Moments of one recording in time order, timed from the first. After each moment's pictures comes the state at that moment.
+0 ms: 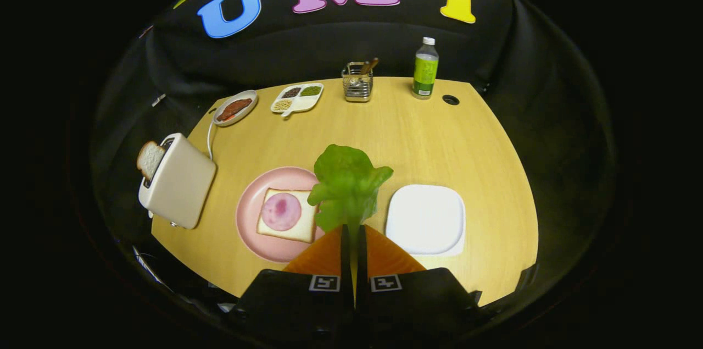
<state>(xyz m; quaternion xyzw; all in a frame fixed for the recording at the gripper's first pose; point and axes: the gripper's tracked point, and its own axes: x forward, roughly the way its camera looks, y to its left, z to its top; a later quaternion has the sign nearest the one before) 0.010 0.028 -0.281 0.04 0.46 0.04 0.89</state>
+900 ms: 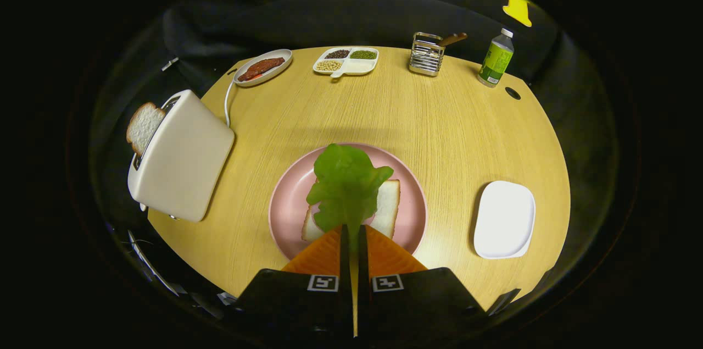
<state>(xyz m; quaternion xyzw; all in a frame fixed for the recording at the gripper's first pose) 0.026 0.129 -0.354 0.00 0.53 0.08 0.85</state>
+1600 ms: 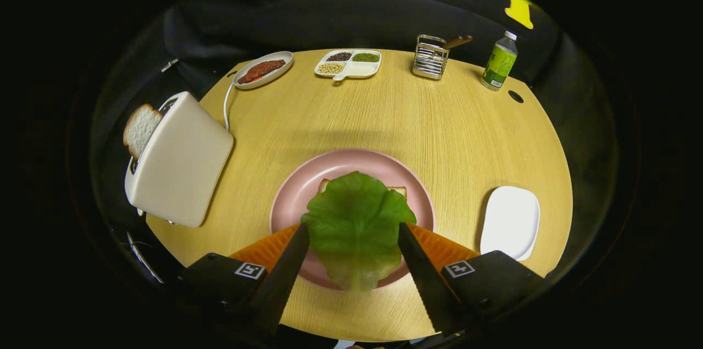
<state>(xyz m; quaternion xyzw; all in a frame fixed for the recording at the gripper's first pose) 0.039 0.140 -0.348 0.01 0.51 0.08 0.86</state>
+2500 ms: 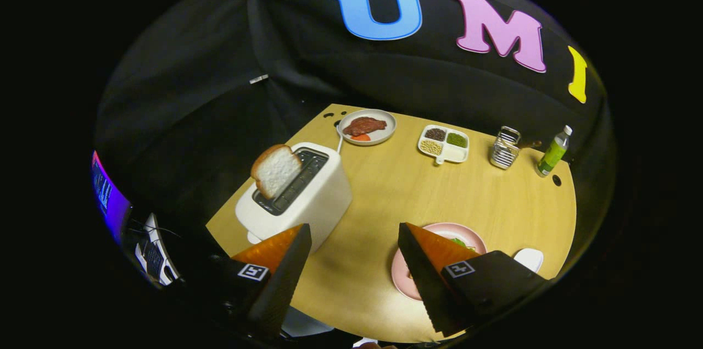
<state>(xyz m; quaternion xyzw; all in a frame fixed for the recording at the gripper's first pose) 0.028 0.324 -0.193 -0.01 0.38 0.26 0.89</state>
